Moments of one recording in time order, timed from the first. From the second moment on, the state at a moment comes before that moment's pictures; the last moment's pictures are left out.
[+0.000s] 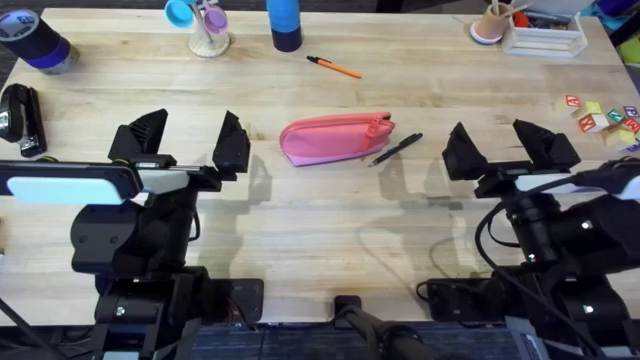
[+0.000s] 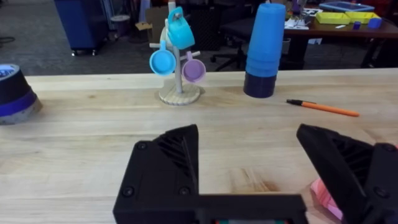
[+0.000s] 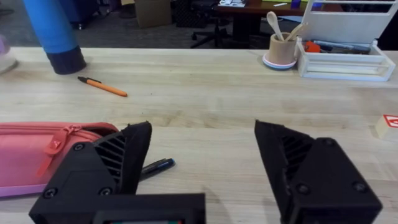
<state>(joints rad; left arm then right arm) 0.00 0.00 0.01 -0.02 0.01 0.00 0.00 0.00 0.01 -0.10 -0.03 0.01</state>
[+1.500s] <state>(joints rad) 0.00 0.75 0.82 -0.66 0.11 0.03 0.00 0.87 0.85 -0.54 -0.04 0.02</state>
